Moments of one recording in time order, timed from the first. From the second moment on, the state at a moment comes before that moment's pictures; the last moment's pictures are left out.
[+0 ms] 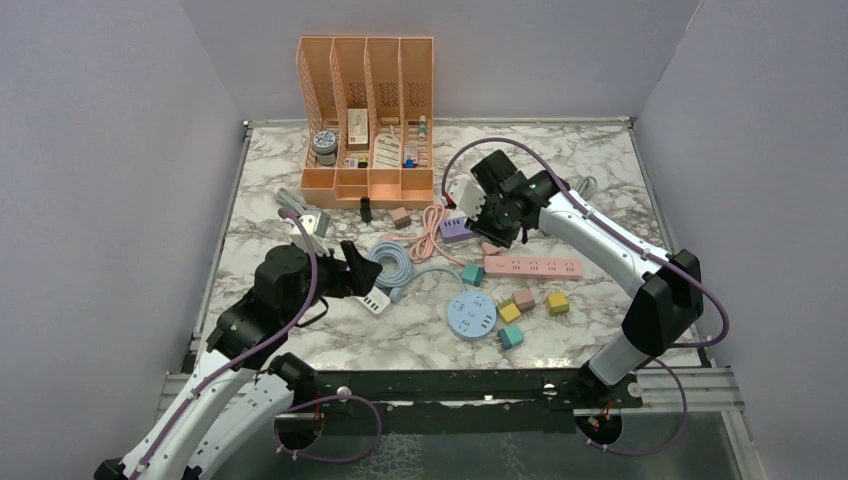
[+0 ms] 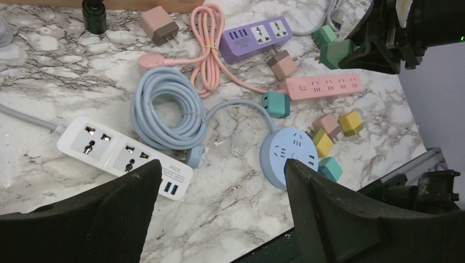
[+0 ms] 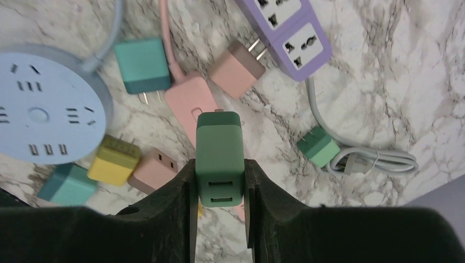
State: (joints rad) left arm -0.58 0.53 0.72 -0.59 -0.01 -0.54; right arm 0.66 1.61 1.44 -0.95 0.05 -0.54
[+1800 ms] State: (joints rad) left arm -0.58 0.51 0.67 -0.58 -0.08 -0.49; right arm 0.58 1.66 1.19 -0.93 0.06 -0.97
